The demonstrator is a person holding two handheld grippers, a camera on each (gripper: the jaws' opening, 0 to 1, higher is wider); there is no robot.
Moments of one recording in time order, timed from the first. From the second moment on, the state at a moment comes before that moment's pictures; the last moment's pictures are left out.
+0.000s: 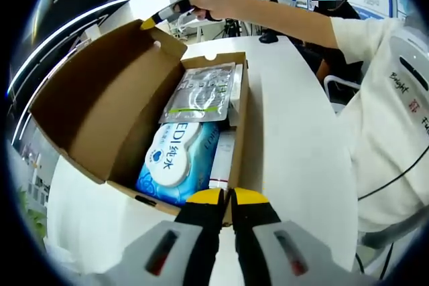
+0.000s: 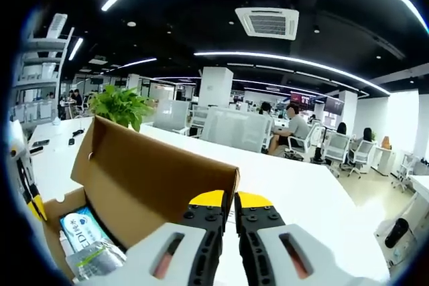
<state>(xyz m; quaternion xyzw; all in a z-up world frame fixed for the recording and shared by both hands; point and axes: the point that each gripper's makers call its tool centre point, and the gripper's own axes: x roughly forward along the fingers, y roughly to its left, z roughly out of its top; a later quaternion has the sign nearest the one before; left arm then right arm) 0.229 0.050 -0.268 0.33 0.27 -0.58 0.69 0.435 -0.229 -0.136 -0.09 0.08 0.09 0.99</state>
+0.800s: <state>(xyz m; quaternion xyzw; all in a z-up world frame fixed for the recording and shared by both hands) 0.227 0.050 -0.268 0.34 0.26 -0.58 0.69 0.452 -0.229 -0.150 -0.11 0.14 0.08 0.98</state>
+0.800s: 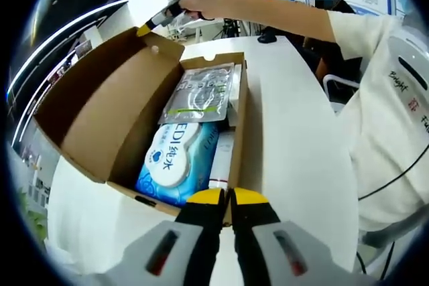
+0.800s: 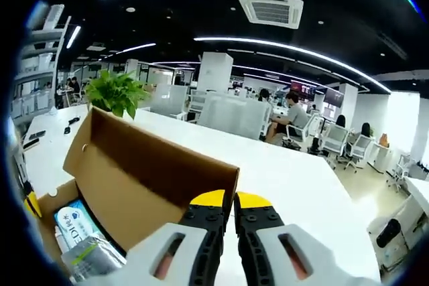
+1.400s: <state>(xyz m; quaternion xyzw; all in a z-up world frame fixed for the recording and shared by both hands) 0.229 0.050 -0.268 0.33 0.26 -0.58 0.70 0.462 -0.229 -0.164 -0.08 0.17 0.07 0.98</state>
